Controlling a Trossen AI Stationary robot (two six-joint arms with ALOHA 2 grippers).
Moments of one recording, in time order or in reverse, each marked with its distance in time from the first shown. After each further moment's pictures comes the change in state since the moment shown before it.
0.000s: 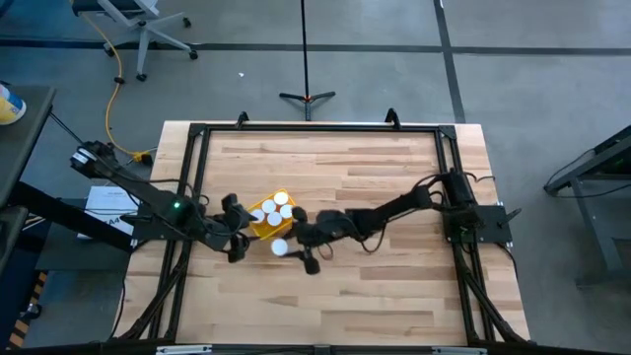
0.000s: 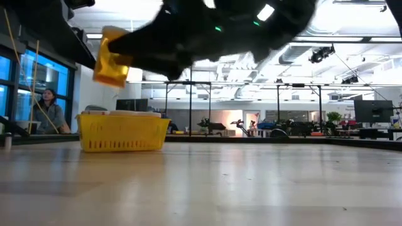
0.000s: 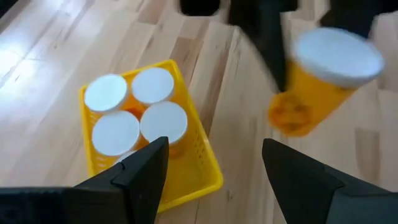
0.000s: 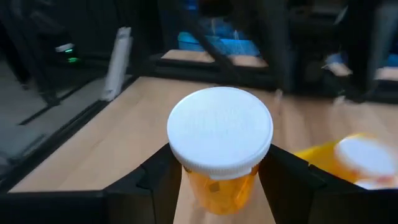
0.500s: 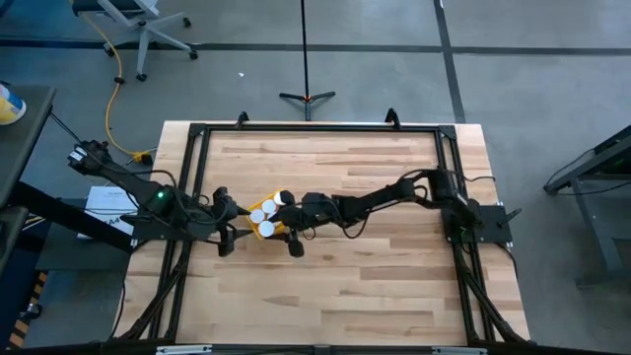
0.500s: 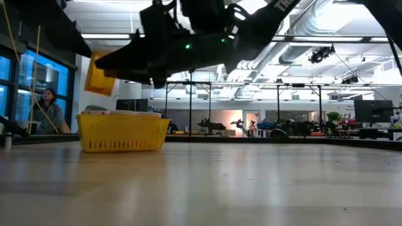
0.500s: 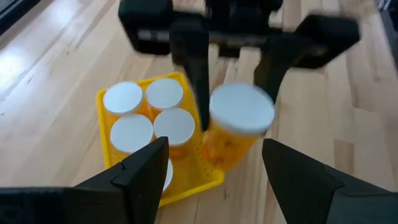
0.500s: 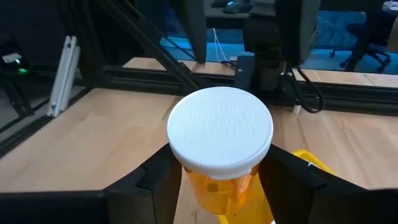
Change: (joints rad) left arm 0.000 -0.168 0.000 -0.082 0.000 -0.023; right arm -0.103 0.116 0.173 -0.039 -0.054 -0.014
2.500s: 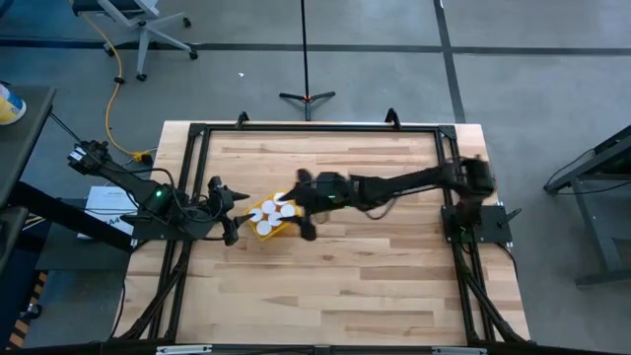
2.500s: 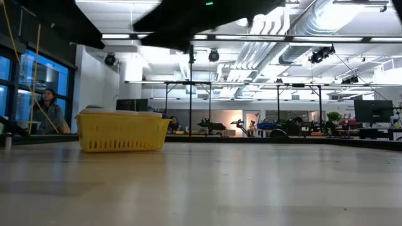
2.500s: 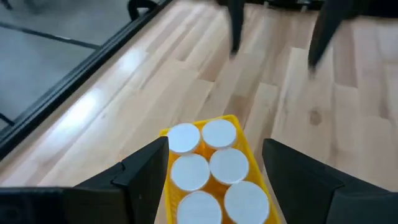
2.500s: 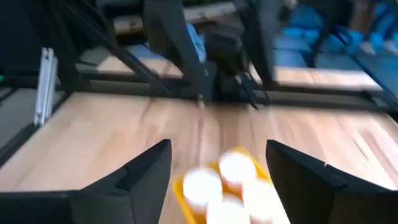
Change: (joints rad) left arm 0.000 -0.023 0.000 0.025 -0.253 0.056; right arm -0.039 -0.292 -0.013 -0.388 0.093 -0.006
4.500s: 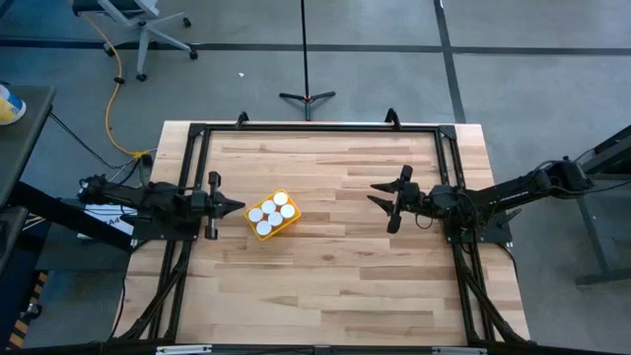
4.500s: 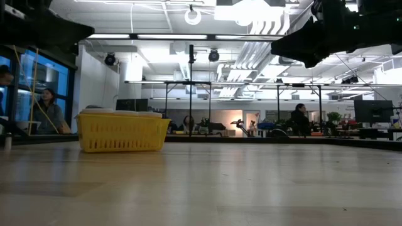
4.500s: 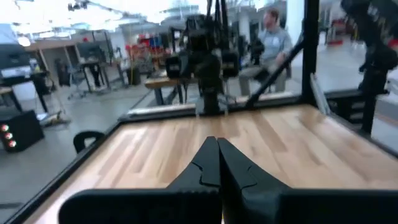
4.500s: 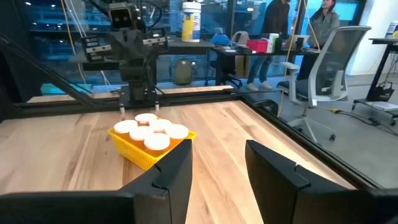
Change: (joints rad) left arm 0.265 -0.752 -0.551 0.588 0.497 0.680; right arm 0.106 -0.962 -1.125 0.435 0.484 0.033
